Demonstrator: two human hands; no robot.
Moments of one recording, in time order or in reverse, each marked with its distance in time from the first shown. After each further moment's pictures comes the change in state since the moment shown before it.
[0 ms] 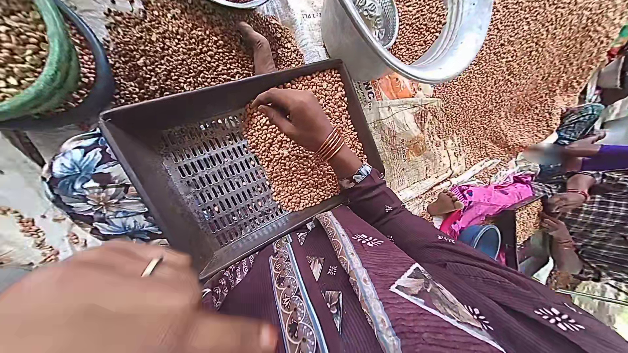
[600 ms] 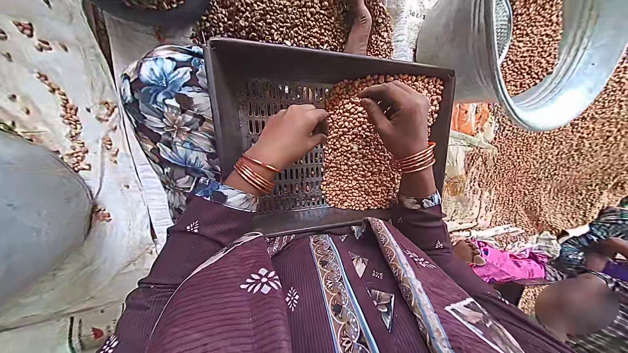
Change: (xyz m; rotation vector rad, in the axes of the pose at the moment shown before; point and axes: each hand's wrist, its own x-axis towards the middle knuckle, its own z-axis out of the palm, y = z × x) left_hand 0.107 -0.173 0.014 0.539 0.218 -0.321; right_hand -0.017 0.005 -0.002 -0.136 -0.104 0.057
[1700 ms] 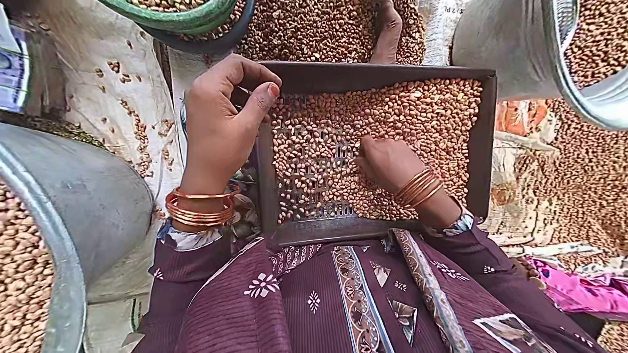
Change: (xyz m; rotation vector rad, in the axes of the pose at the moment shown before) left_hand -0.073 -0.010 -0.089 -0.236 0.552 -0.131; right_hand -0.014 -0.081 0.019 -0.276 -0.716 0.302
